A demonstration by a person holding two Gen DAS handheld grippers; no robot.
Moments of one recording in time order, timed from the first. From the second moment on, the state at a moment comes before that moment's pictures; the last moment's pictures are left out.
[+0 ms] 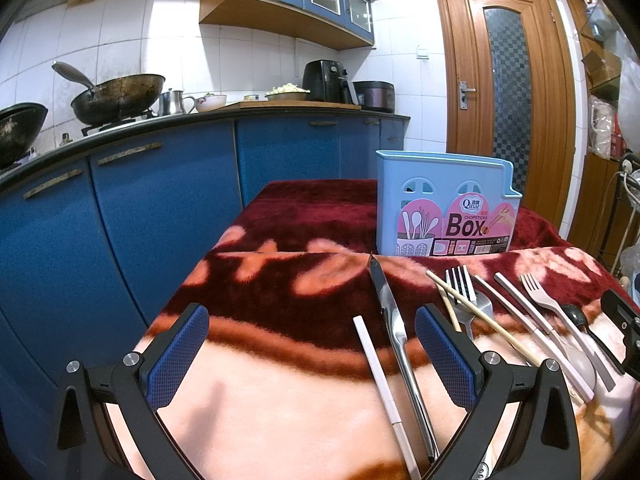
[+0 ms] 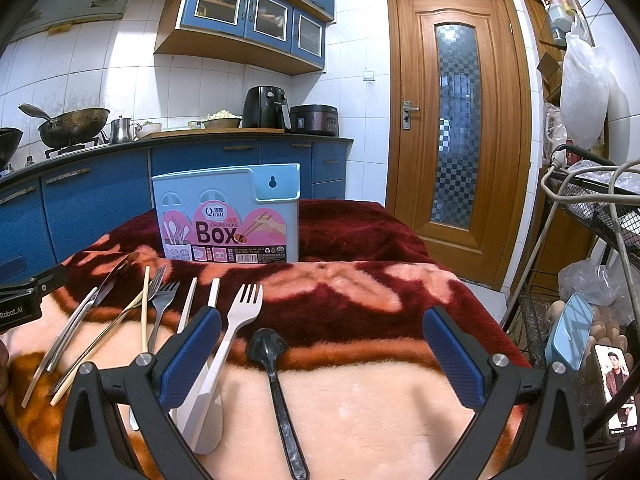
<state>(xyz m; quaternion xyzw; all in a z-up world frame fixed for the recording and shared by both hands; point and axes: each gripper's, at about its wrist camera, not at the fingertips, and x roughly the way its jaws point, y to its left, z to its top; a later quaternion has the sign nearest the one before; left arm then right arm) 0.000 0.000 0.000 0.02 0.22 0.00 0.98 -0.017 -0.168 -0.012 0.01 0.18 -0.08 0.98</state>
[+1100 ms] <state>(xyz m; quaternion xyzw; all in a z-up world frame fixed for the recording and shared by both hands) 0.012 0.000 -0.002 0.01 0.26 -0.03 0.96 -0.002 -0.165 -0.007 0.00 0.24 -0.05 0.97</state>
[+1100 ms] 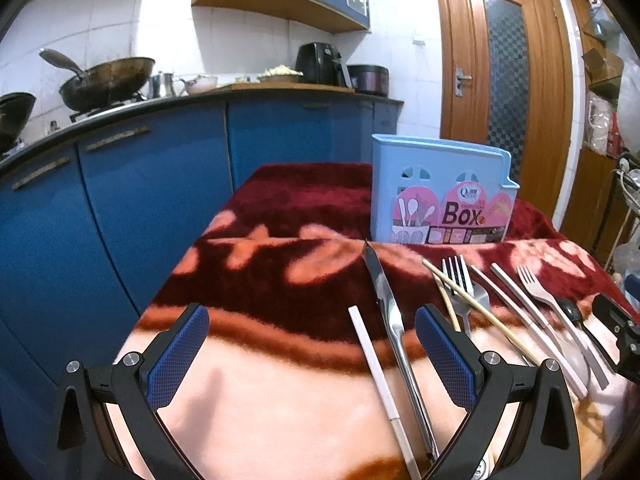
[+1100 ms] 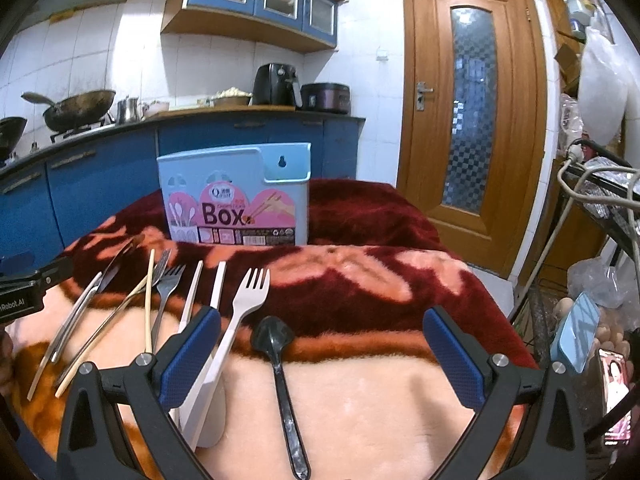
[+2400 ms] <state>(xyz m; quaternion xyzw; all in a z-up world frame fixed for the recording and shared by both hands) 0.062 -0.004 -0.007 0.04 0.52 -0.11 0.85 0.068 -0.165 -0.011 -0.07 0.56 0.08 0.82</state>
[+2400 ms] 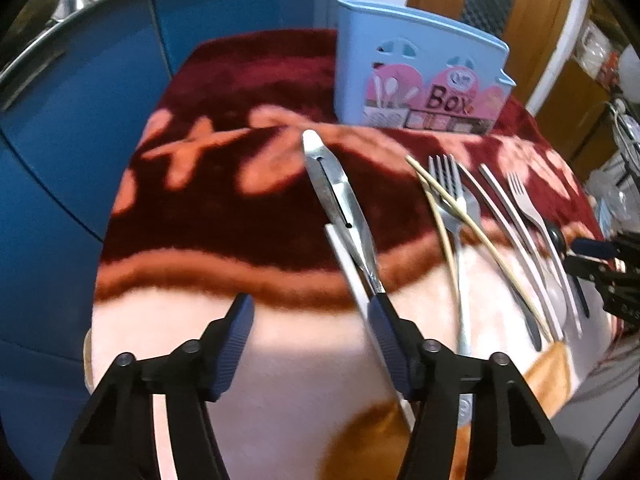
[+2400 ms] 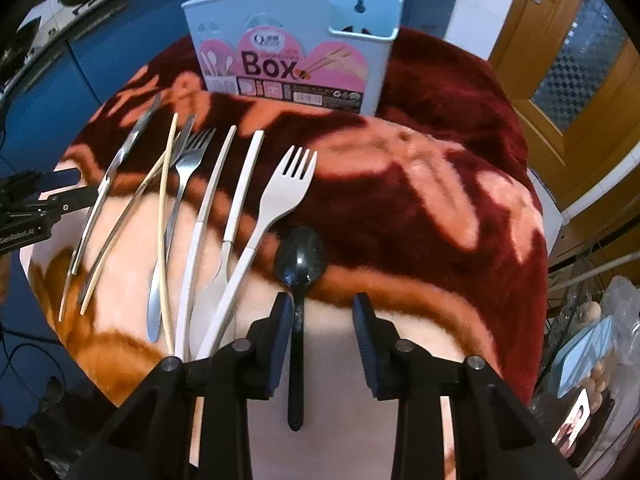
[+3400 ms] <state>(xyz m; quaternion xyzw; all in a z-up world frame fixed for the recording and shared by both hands) 0.076 -0.024 -0.015 0.00 0.63 -0.17 0.76 0.096 -0.158 -0.022 -0.05 0.61 0.11 0.78</state>
